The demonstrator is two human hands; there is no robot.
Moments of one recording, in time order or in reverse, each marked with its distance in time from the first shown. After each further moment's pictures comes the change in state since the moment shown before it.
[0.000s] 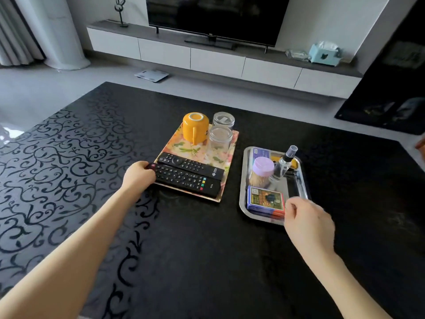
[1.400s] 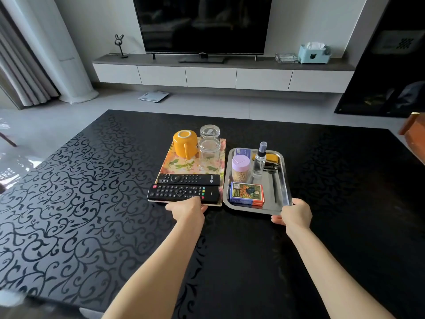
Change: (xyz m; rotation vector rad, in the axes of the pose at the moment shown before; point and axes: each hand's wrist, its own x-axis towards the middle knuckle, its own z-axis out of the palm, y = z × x) left_hand -0.105 0.079 0.111 -0.933 0.265 -0.620; right_hand 0.037 0.041 0.039 0.847 -0.124 0.787
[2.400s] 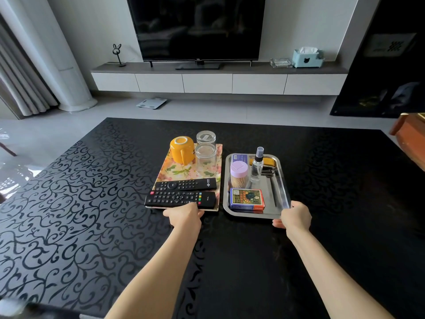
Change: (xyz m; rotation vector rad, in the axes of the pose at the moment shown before) left_hand -0.012 0.001 -0.008 0.064 -0.008 -0.017; right_hand -0.004 0.002 -0.014 -0.086 0.009 -0.039
